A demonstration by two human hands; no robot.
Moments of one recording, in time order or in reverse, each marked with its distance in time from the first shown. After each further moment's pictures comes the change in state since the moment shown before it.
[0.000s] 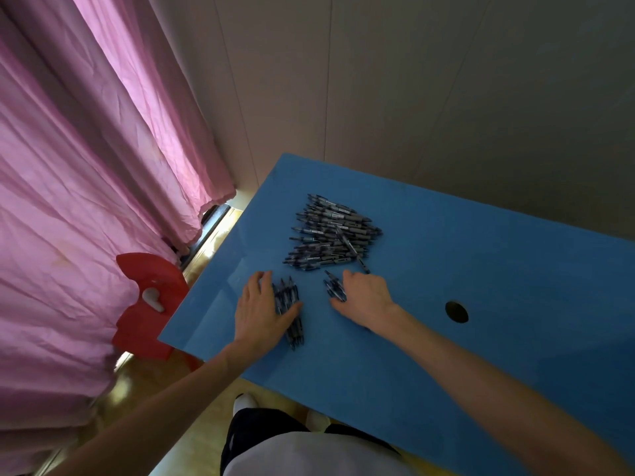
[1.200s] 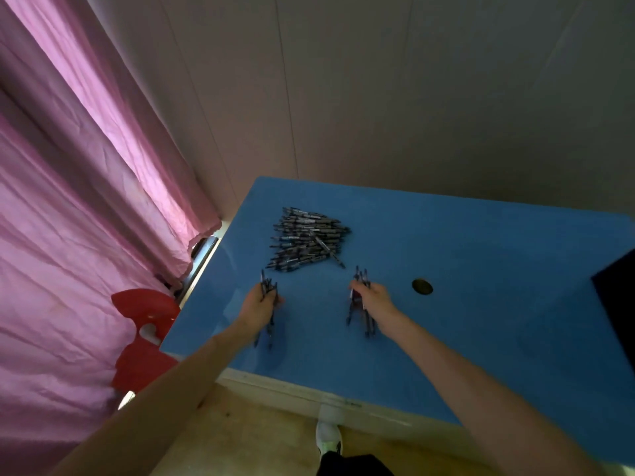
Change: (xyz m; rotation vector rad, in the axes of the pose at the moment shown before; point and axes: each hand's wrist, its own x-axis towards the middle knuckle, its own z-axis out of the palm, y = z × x) left_hand -0.007 0.040 -0.029 -0.655 -0.221 -0.263; right_hand -0.081 0.029 0.012 1.637 0.068 0.603
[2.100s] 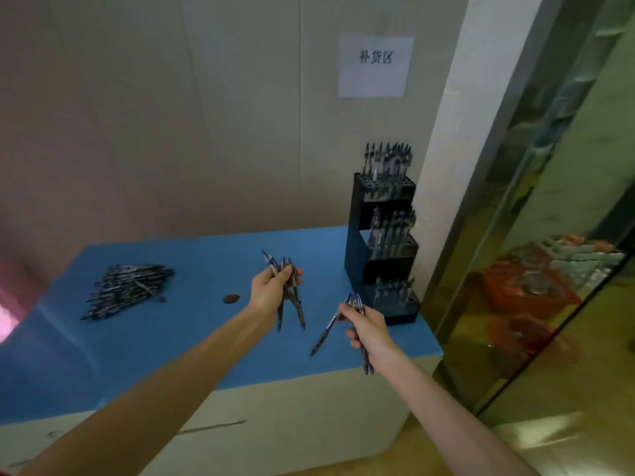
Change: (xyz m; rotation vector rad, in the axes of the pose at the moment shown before) left_hand -0.281 0.207 0.321 -0.519 -0.379 0.241; right_hand -0.280 0.075 -0.356 0.316 0.351 -0.211
